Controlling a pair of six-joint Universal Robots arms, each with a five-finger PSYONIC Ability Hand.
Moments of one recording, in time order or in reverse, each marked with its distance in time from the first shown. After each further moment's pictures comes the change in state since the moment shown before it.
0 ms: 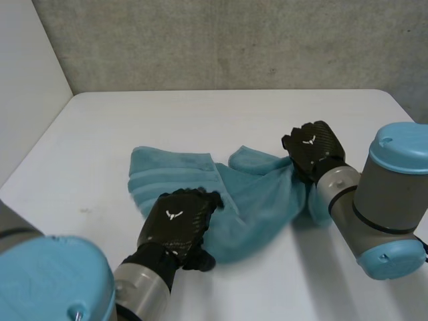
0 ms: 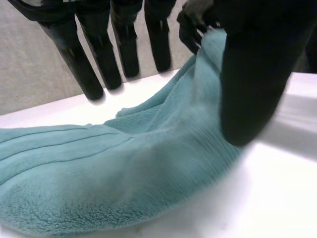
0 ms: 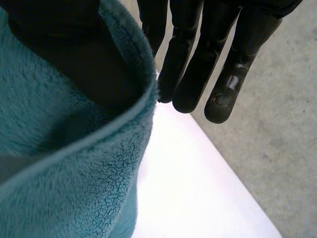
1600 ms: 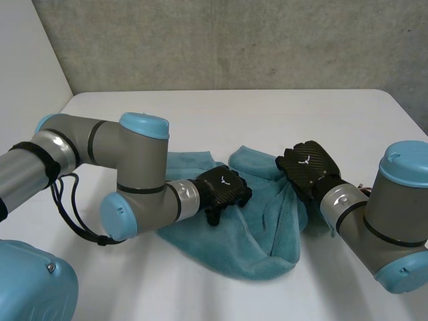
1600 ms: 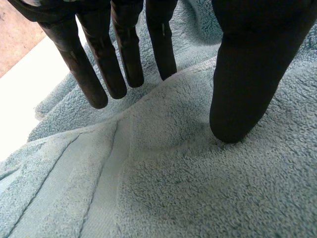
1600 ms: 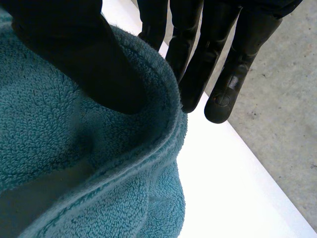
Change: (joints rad) left arm 0.288 -0.752 0.930 -0.470 0.685 0.788; right arm -0.070 0.009 0.109 -0.042 -0.196 -0.014; left_hand 0.100 0.089 0.070 0.079 0.083; right_hand 0.000 0.000 0.000 0.000 0.005
